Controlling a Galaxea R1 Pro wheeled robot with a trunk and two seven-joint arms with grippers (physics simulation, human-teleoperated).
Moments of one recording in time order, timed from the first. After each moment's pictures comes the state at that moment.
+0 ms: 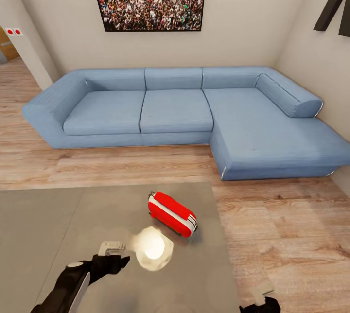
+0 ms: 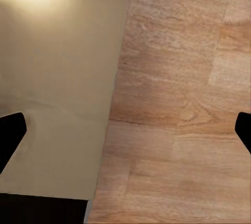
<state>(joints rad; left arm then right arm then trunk) -0.24 0.07 0.02 -1.15 0.05 0.60 -0.26 -0.05 -0.07 0.00 -1.03 0.23 0.40 0.10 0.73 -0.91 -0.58</state>
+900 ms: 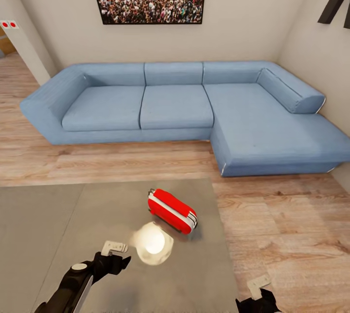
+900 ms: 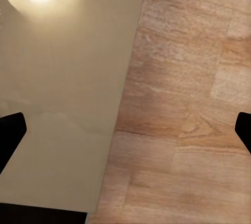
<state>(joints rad) -0.25 0.07 0.00 -1.08 -0.07 0.48 -0.28 -0.06 -0.07 0.02 -1.06 0.25 0.38 0.10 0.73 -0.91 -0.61</state>
